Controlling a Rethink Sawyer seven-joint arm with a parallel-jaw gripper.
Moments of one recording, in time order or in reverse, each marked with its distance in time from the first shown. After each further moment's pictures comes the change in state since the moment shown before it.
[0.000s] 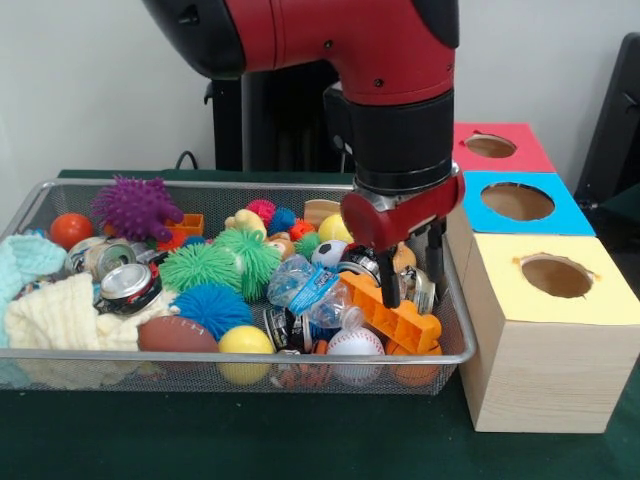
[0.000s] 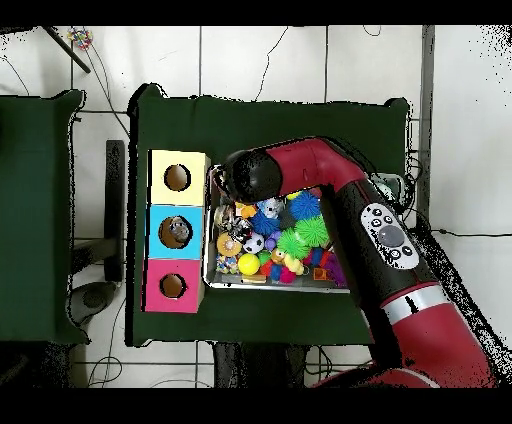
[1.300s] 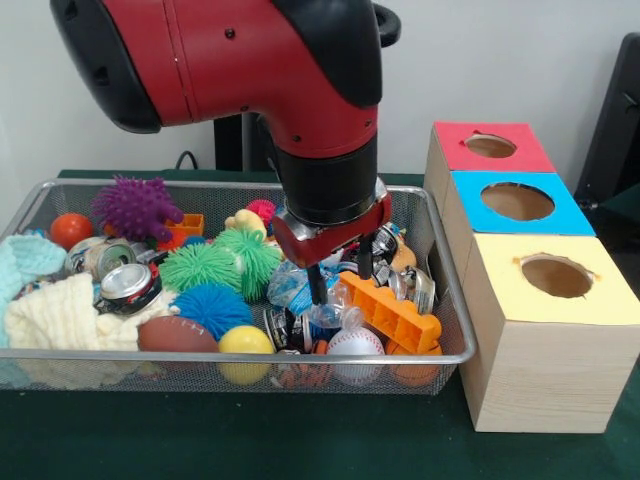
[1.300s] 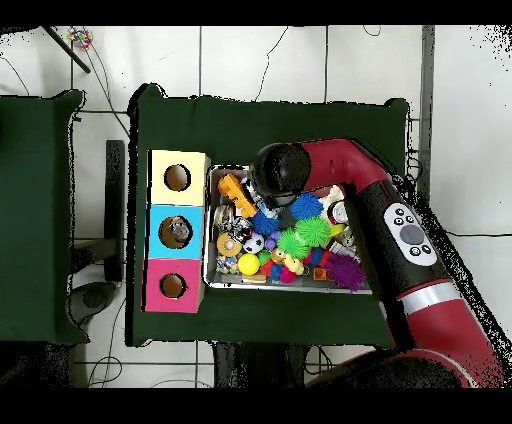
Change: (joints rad) arm -0.064 0.091 0.000 -0.076 -0.027 0.240 0.000
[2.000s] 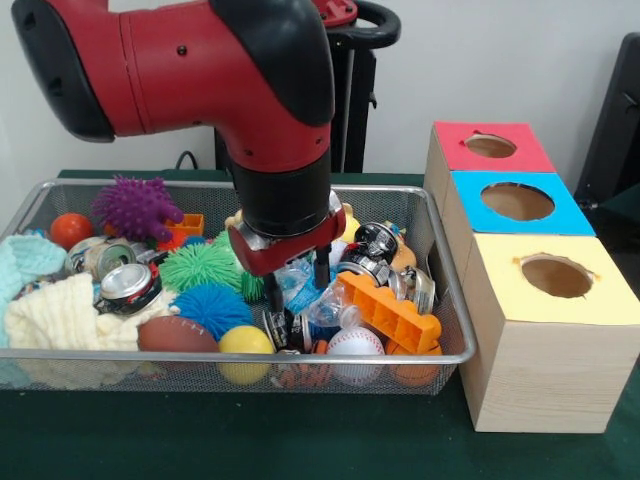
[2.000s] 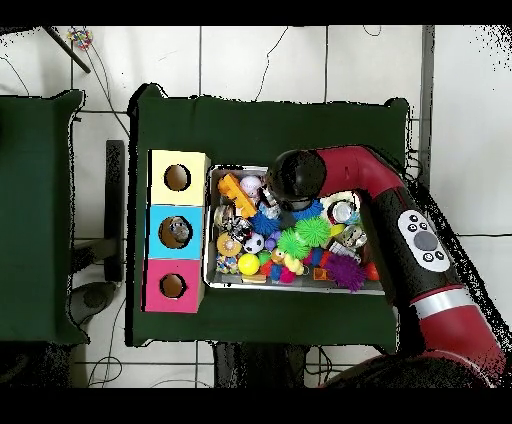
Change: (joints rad) arm -0.044 0.023 0.000 0.000 -0.062 0.000 0.000
